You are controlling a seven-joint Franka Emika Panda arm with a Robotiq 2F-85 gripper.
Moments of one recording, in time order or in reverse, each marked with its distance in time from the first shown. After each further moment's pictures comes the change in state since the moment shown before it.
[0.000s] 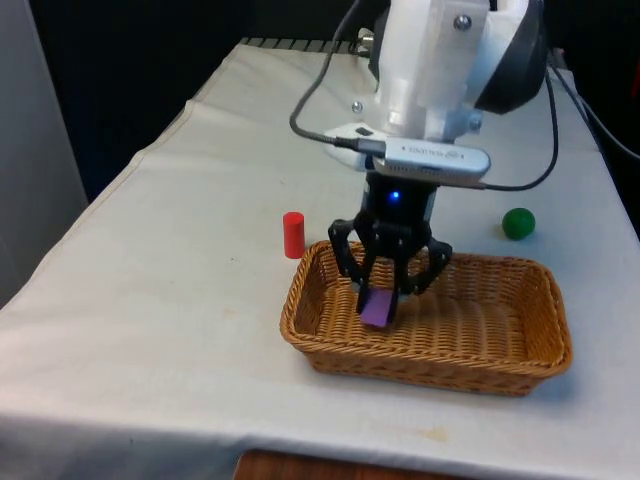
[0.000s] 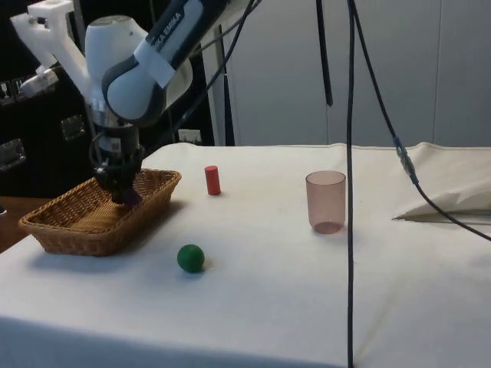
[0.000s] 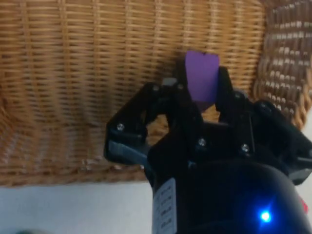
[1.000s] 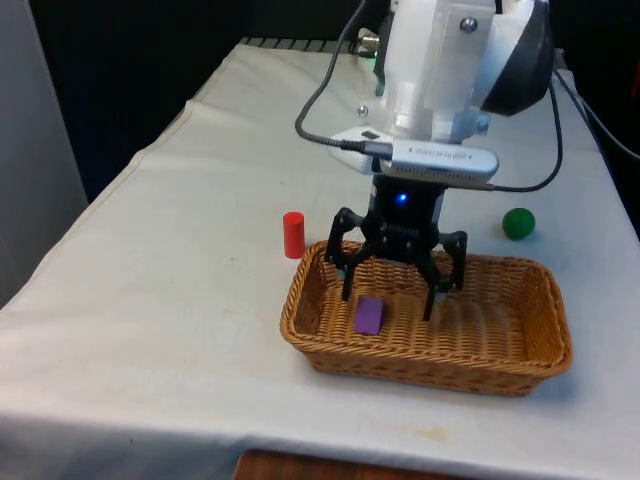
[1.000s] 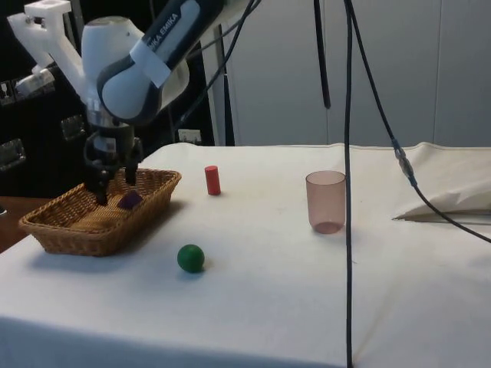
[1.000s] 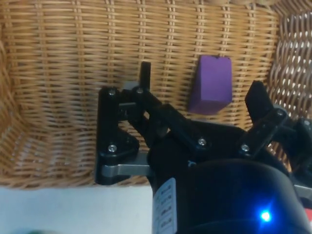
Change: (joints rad) arm -0.003 0.011 0.012 0.024 0.015 -0.003 0.002
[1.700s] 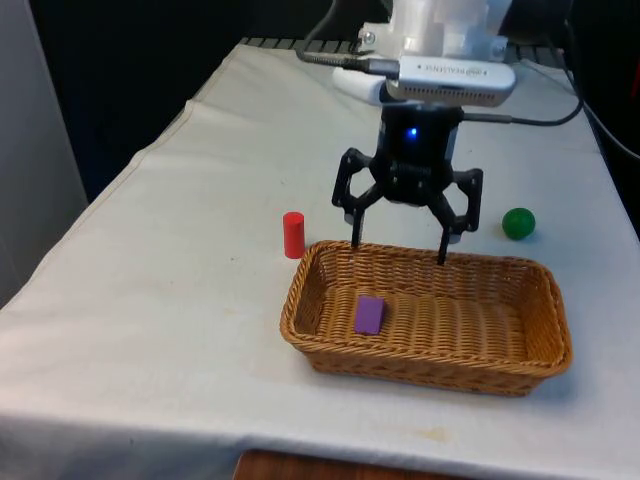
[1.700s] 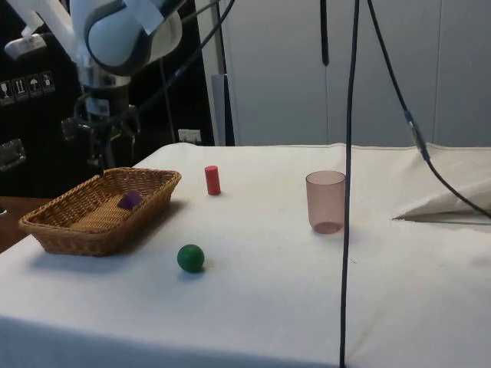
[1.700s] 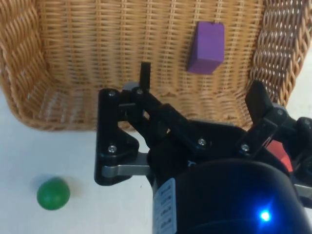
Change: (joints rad) arm 0.010 -0.129 0.000 -0.021 -0.001 -0.156 -0.008
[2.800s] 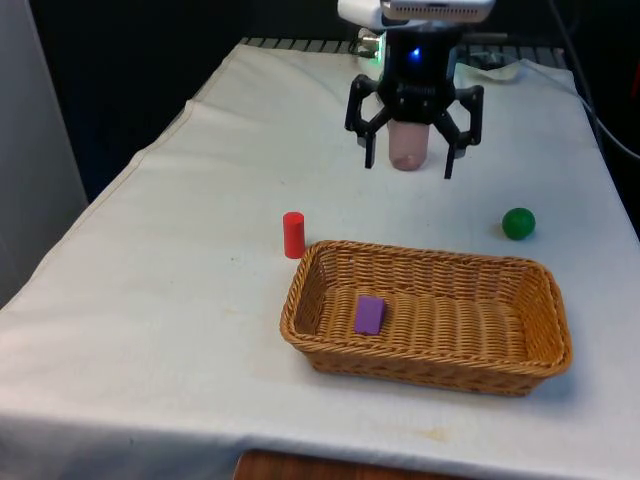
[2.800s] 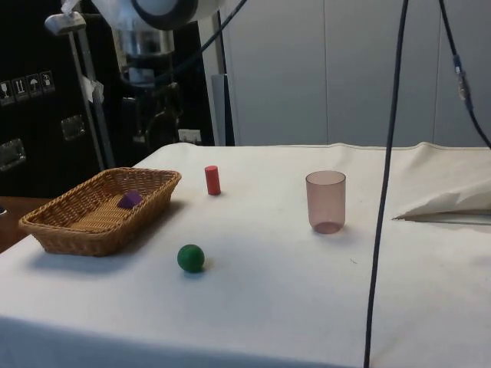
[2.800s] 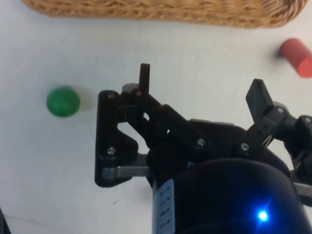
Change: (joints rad) arm 0.024 -0.337 0.005 -0.405 -0.005 -0.022 -0.025
